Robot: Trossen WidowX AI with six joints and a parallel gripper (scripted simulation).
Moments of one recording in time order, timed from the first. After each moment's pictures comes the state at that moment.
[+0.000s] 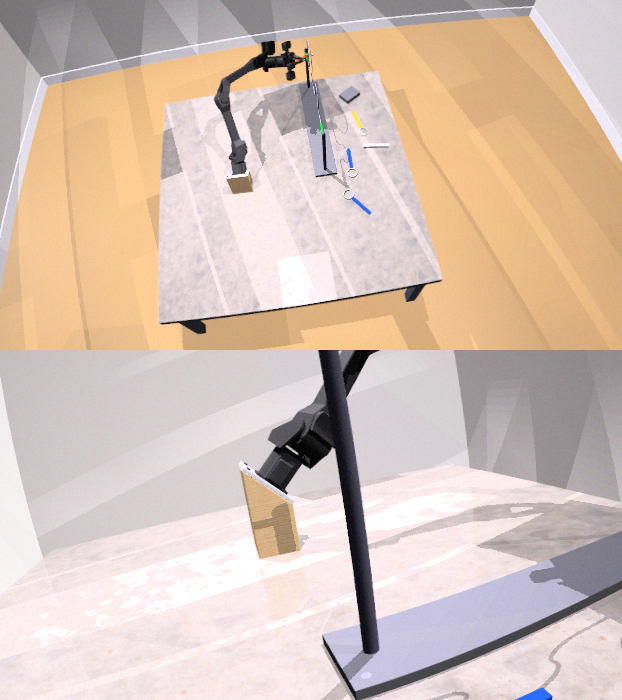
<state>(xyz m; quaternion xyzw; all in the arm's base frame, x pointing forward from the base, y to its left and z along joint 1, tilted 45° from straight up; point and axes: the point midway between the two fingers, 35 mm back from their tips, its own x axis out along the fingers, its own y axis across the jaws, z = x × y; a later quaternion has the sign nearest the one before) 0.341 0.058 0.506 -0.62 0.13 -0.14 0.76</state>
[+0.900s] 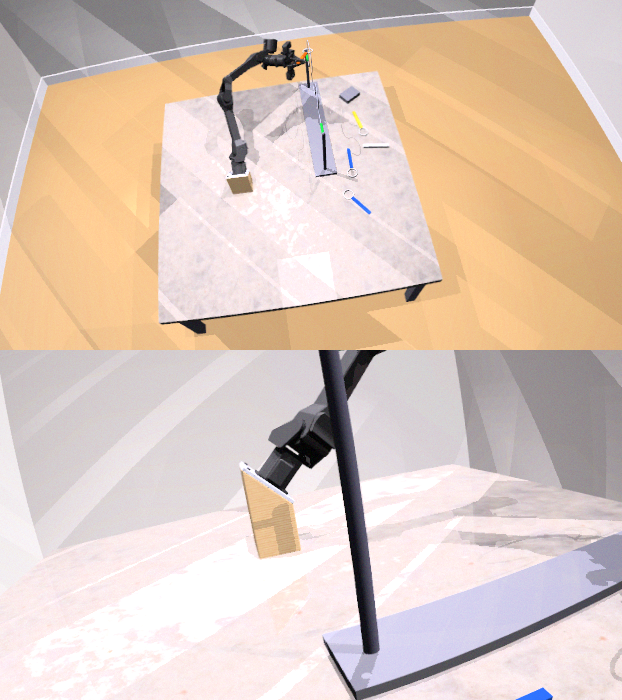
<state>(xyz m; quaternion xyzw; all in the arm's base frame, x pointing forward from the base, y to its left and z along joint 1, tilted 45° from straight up) 0.341 0.060 0.499 -0.51 0.15 -0.11 0.84</state>
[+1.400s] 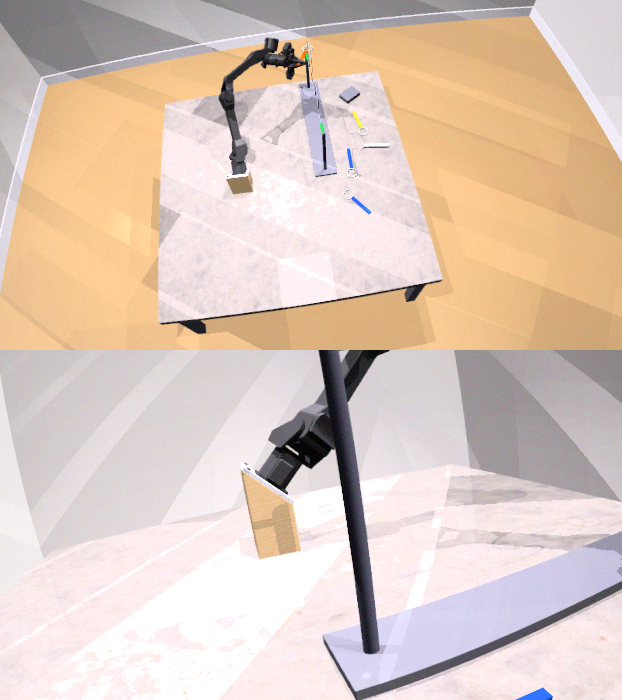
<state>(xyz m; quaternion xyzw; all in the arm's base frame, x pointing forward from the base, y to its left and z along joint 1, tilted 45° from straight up) 0.341 0.063 0.495 -0.44 0.16 -0.09 0.88</state>
